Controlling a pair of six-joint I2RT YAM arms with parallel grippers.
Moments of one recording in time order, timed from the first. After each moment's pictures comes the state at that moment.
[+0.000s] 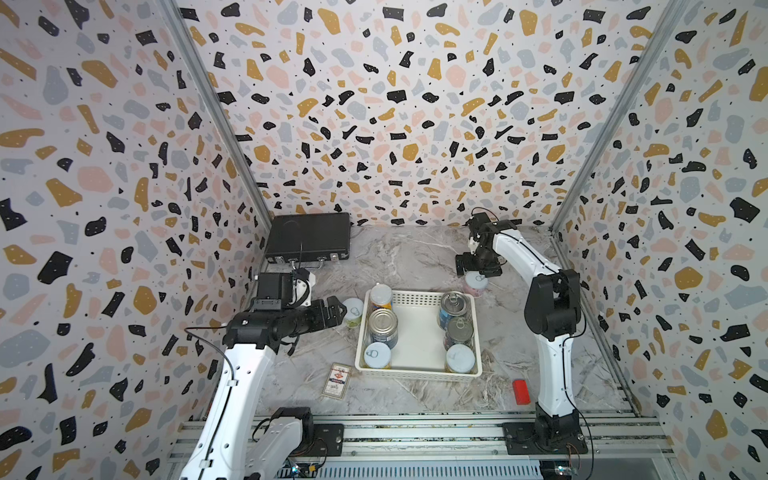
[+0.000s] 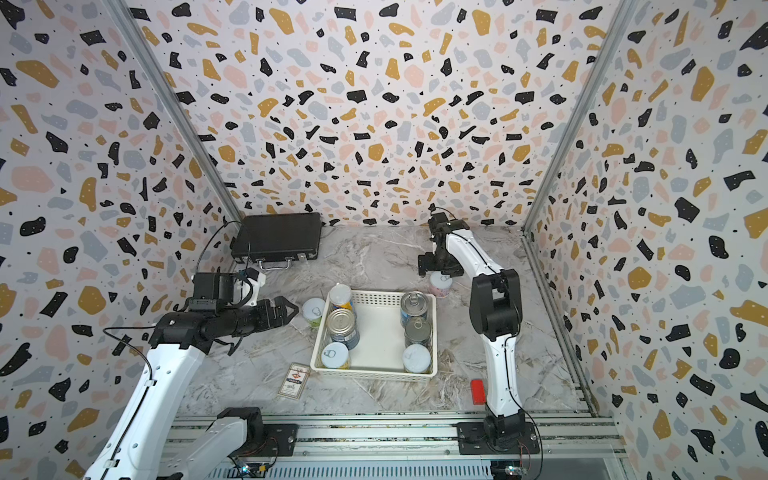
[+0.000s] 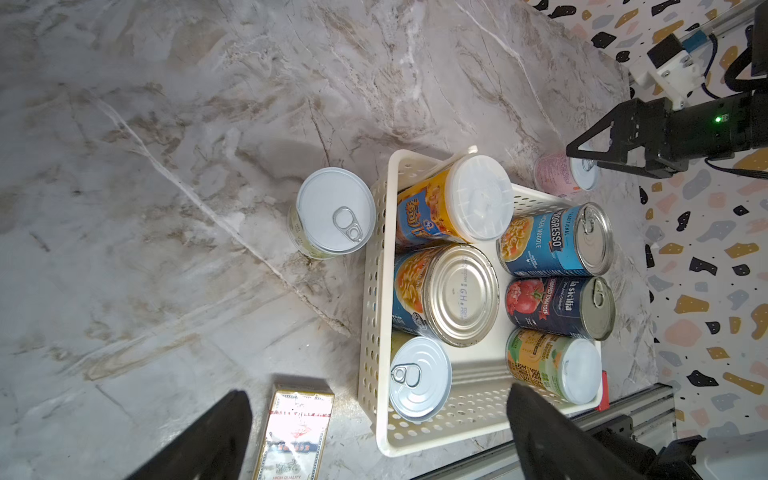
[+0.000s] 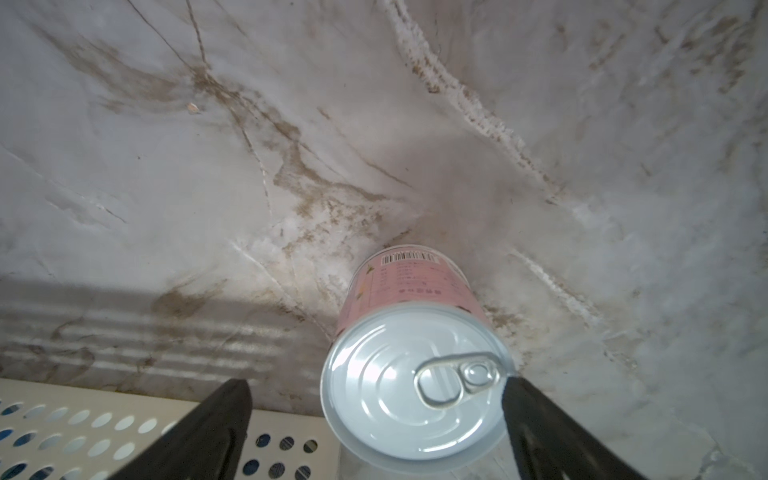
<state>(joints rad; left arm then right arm) -0.02 0.94 1.02 -1.01 0.40 -0.25 0.30 2.22 2.01 -1.17 0.00 0.23</state>
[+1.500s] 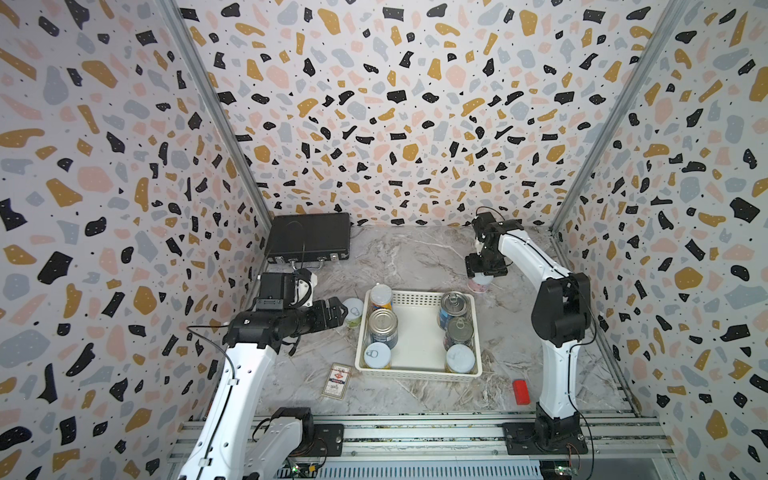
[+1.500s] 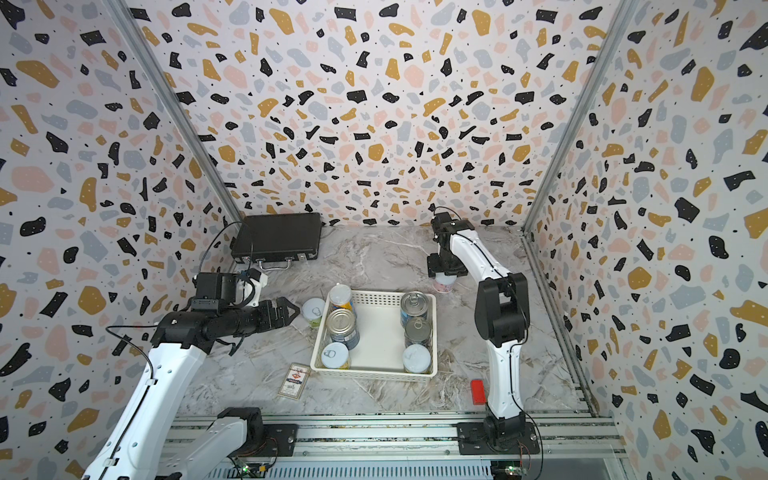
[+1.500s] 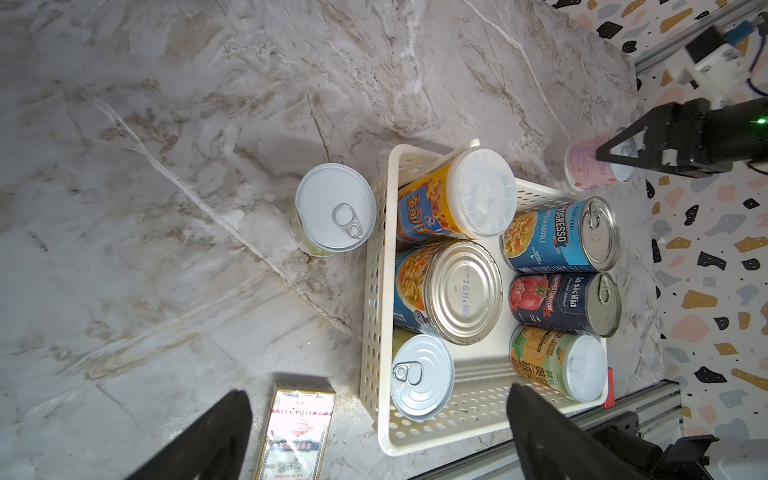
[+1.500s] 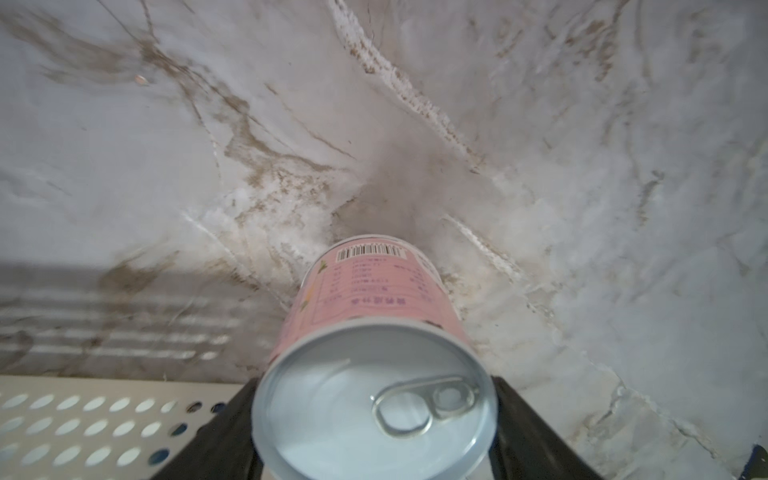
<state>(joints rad) -0.03 0.95 1.02 -1.01 0.38 -0.25 0.29 2.06 1.91 -1.17 0.08 0.22</state>
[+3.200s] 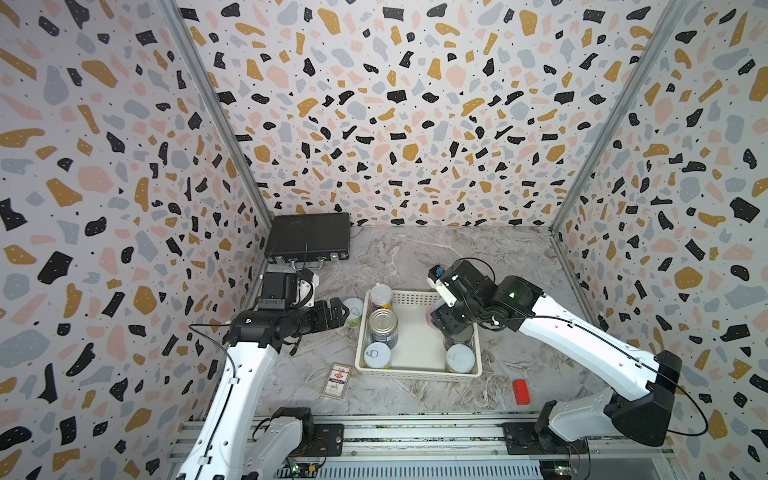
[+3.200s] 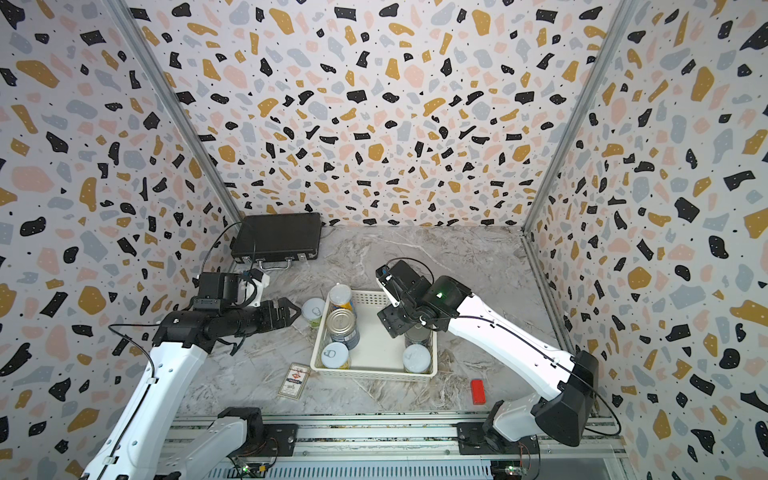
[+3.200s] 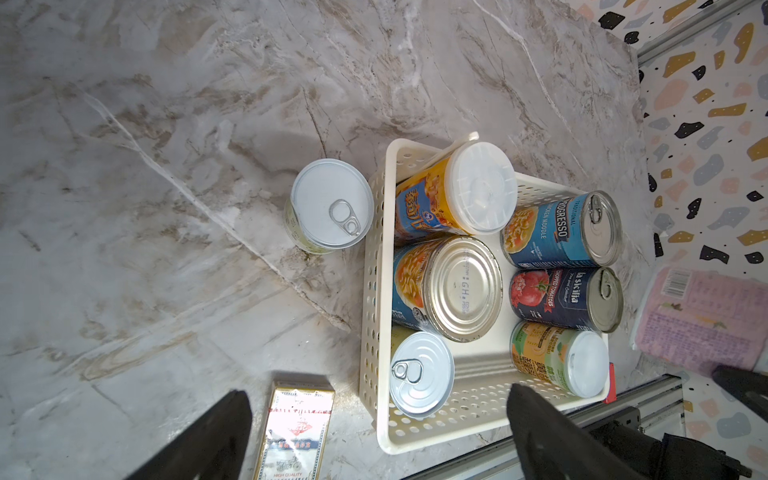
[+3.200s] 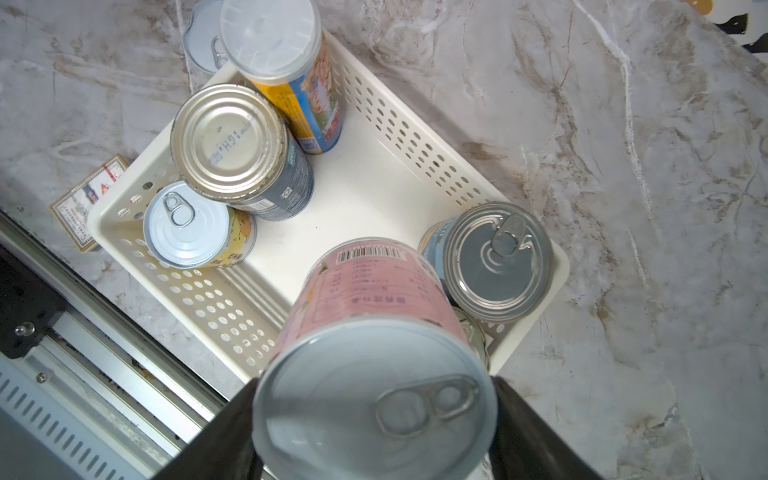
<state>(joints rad) -0.05 0.95 1.01 -1.01 0.38 -0.25 0.93 1.40 1.42 -1.05 0.13 0.18</state>
